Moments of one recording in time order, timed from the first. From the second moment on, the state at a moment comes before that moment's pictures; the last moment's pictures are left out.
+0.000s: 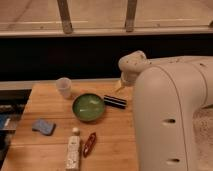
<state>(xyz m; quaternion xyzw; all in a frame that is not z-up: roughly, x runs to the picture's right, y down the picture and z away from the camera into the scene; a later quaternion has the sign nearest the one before) 0.138 0.004 0.877 -0.17 0.17 0.64 0.73</state>
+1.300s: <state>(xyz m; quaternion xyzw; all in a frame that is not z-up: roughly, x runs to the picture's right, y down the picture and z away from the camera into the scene) 0.138 0.003 0.876 -0.17 0.17 0.64 0.73</state>
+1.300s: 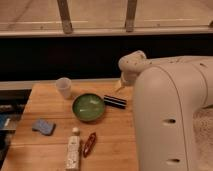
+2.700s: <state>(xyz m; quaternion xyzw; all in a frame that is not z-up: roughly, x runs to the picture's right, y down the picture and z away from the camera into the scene) 0.097 0.065 0.834 -0.21 0.17 0.63 0.73</state>
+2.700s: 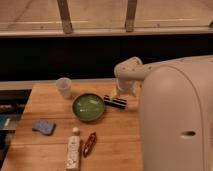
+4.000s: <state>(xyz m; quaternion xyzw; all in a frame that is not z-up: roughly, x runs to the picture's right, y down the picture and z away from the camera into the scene) 0.030 0.153 0.796 -0.30 0.18 0.58 0.74</state>
